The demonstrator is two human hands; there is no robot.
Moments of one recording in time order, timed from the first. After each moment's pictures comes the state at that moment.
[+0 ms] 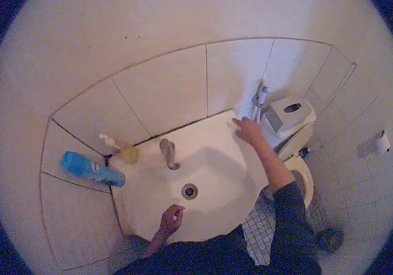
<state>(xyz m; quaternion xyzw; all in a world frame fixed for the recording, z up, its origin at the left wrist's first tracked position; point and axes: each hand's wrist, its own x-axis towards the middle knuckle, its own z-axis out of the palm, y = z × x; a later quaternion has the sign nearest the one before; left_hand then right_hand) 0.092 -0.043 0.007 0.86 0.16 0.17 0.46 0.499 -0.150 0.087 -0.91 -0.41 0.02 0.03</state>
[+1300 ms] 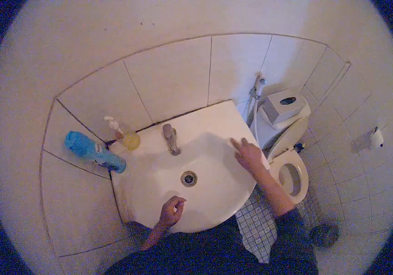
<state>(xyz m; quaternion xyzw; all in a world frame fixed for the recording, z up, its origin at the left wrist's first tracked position) 0.070 -0.054 0.015 0.84 0.14 0.19 0.50 0.371 -0.202 0.075 -0.91 -0.42 -0.01 0.03</state>
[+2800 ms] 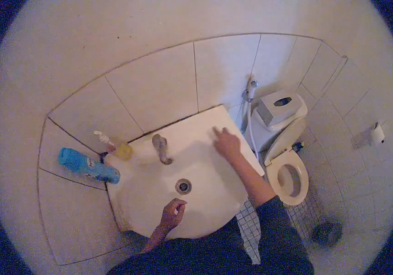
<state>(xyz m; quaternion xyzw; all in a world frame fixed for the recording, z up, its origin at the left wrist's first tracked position) 0.106 -0.062 0.020 0.84 0.14 0.16 0.50 0.414 -0.143 0.063 -0.93 -0.36 -0.03 0.07</state>
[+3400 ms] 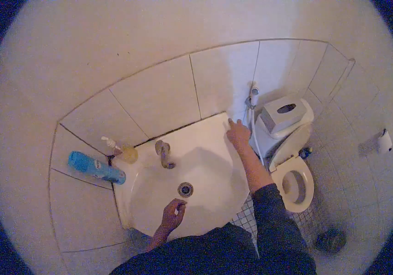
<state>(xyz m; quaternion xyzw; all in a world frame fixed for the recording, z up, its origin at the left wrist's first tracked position) 0.124 -0.078 0.057 0.85 0.17 0.20 0.45 0.490 -0.143 0.066 -0.95 -0.29 -0.03 0.13</state>
